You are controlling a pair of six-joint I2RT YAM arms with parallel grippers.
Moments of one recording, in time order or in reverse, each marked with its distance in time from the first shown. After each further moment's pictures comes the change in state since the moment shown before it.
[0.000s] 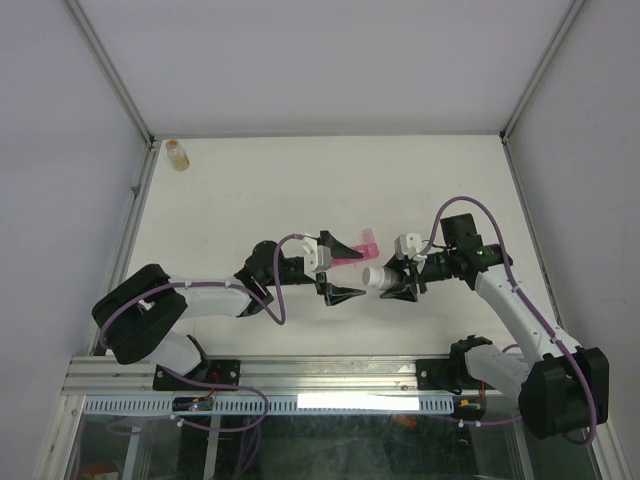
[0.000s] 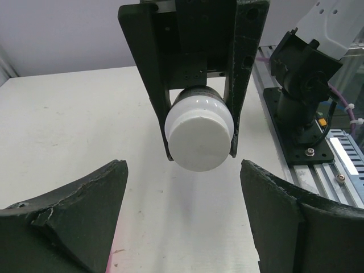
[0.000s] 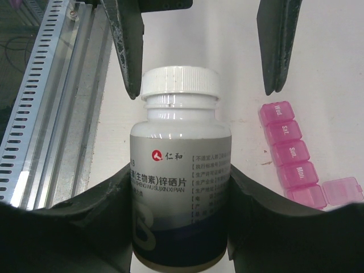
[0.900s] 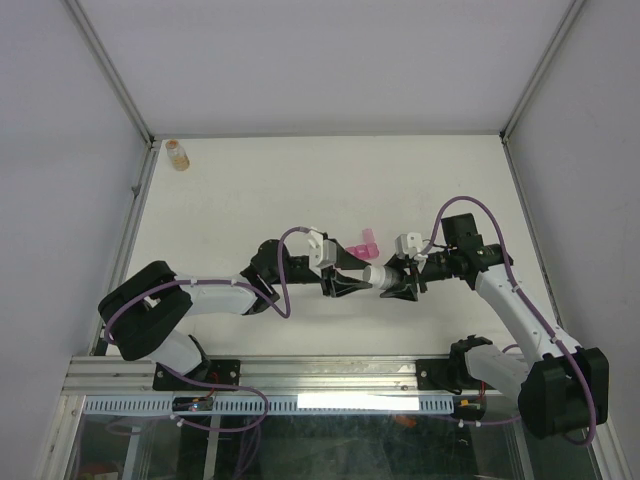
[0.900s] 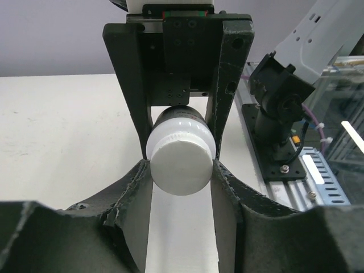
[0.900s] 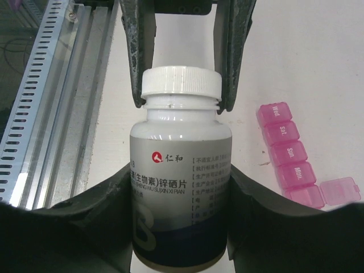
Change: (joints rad) left arm -0.022 0.036 0.049 0.020 0.023 -0.101; right arm -0.002 0.000 0.000 0.004 -0.002 0.000
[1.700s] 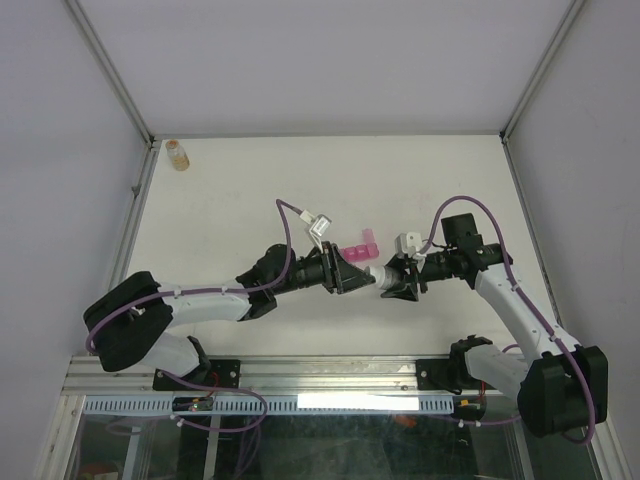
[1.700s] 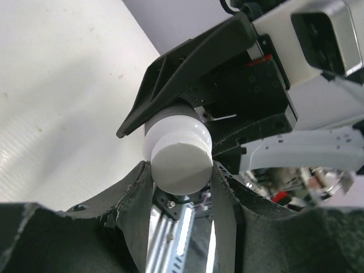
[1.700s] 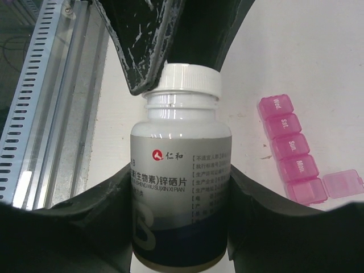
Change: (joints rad) left arm -0.072 -0.098 -0.011 -0.243 -0.357 -0.827; right arm -0.003 0.007 0.000 -0.008 0.007 0.004
